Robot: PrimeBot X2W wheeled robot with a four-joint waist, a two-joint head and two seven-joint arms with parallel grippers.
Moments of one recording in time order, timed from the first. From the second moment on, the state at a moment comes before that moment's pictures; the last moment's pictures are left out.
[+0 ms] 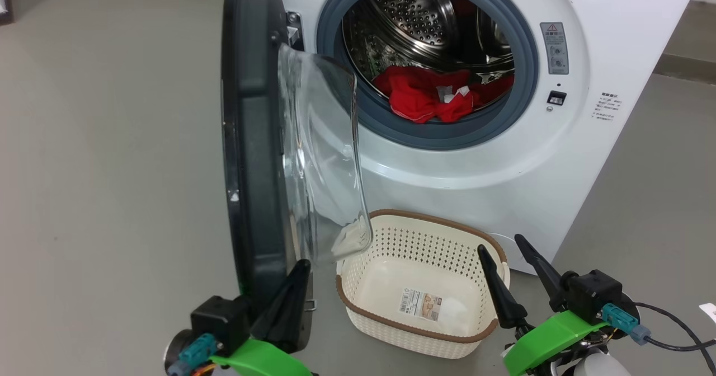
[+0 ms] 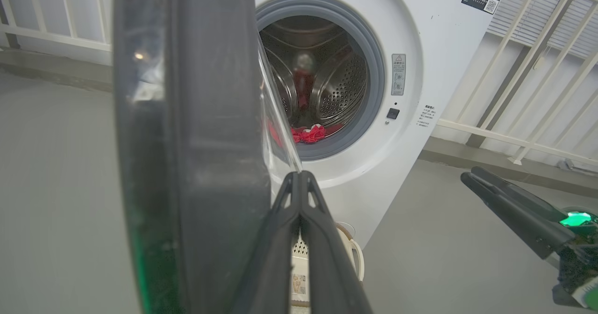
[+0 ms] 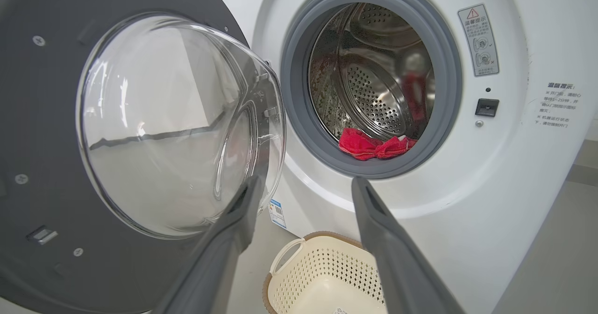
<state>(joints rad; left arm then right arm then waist) -0.12 0.08 -0.36 0.04 -0.39 0.11 0.00 -0.12 -0.05 0.17 0.36 0.33 0.12 -0.25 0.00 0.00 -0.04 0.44</state>
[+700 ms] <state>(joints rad) -0.09 0.17 -0.21 0.04 -0.42 0.16 -0.07 -0.13 -0.05 0.18 0.37 0.37 0.12 -0.25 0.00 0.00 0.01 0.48</state>
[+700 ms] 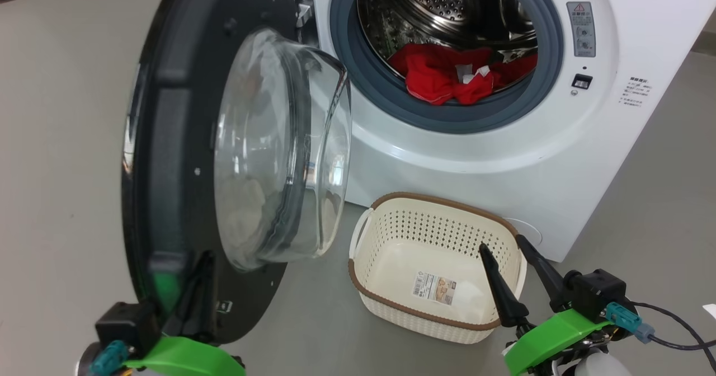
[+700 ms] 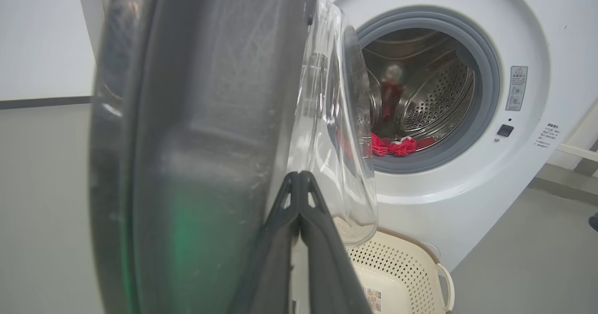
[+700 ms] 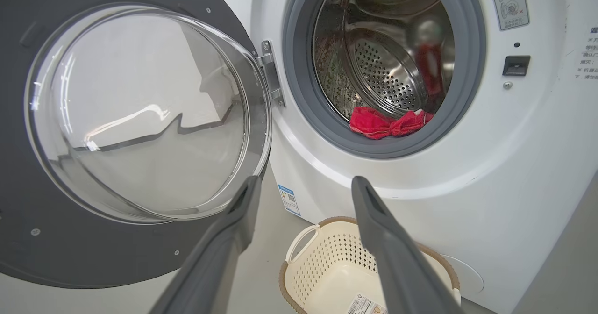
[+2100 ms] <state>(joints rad) -0.28 0.24 0.06 0.40 -0.56 0.17 -0.24 -0.19 -0.07 0.18 0.38 0.25 0.12 -0.25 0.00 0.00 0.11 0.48</state>
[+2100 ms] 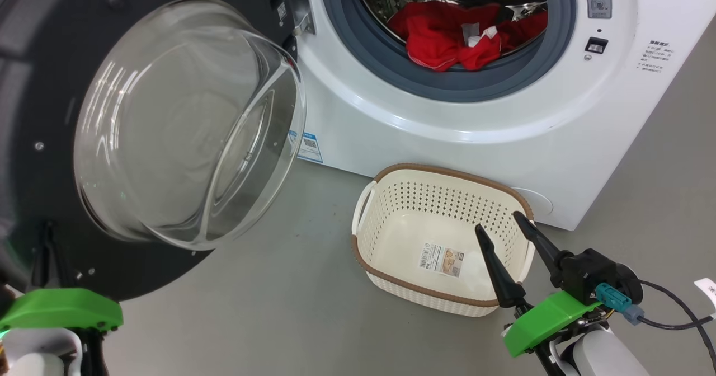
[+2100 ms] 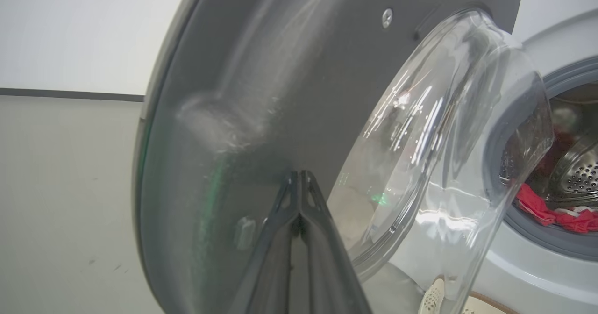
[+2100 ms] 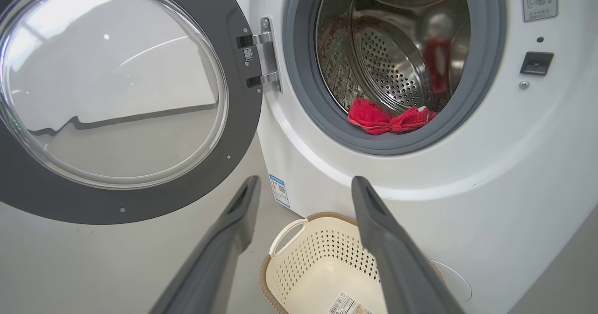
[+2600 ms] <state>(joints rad) -0.38 0.27 0.13 0.58 -0.57 0.10 -0.25 -0.20 -0.09 0.22 0.37 0.25 0.12 -0.25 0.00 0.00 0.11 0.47</state>
